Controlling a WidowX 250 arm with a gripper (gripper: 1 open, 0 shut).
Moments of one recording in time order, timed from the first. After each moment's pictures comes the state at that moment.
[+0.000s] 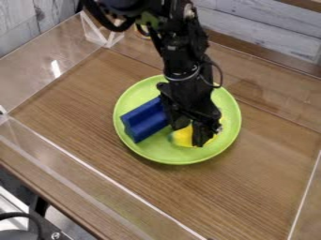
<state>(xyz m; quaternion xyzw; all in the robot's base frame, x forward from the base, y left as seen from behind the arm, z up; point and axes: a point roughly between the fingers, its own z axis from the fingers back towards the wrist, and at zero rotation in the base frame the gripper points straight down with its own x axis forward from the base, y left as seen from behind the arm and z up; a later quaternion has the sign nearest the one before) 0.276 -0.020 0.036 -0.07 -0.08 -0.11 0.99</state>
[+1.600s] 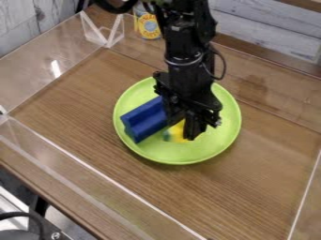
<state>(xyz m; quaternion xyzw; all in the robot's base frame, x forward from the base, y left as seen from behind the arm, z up) 0.262 -0.028 0.064 -0.05 -0.04 -0.12 0.99</state>
